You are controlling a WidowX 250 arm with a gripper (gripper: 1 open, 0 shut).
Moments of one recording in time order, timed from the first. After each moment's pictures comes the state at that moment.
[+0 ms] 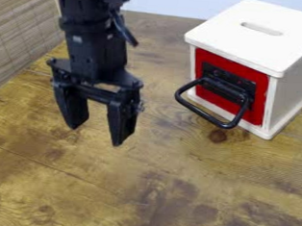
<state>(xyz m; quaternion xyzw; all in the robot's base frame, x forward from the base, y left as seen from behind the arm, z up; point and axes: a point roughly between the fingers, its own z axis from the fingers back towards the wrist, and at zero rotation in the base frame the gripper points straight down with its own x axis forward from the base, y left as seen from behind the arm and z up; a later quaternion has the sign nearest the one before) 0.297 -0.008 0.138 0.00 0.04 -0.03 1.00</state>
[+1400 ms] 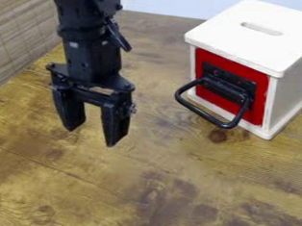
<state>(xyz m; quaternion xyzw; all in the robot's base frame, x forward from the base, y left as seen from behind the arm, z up) 0.304 0.006 0.126 0.00 0.06 -0.03 1.00</state>
